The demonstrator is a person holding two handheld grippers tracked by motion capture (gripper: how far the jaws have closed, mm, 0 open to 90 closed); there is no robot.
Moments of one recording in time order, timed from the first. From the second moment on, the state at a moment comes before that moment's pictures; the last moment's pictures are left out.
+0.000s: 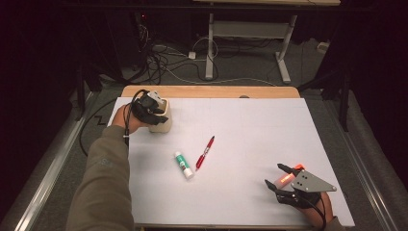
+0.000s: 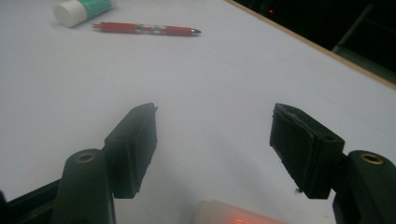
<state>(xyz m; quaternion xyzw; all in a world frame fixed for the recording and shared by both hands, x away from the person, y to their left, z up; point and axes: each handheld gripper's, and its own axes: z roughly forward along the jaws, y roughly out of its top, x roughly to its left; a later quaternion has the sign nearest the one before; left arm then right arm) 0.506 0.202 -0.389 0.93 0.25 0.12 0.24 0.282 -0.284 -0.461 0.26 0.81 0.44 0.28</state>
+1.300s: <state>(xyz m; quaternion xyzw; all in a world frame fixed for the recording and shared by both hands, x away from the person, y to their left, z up) 0.510 0.090 -0.403 0.89 0.20 0.08 0.40 0.285 -0.286 -0.461 0.26 0.81 0.46 0.27</state>
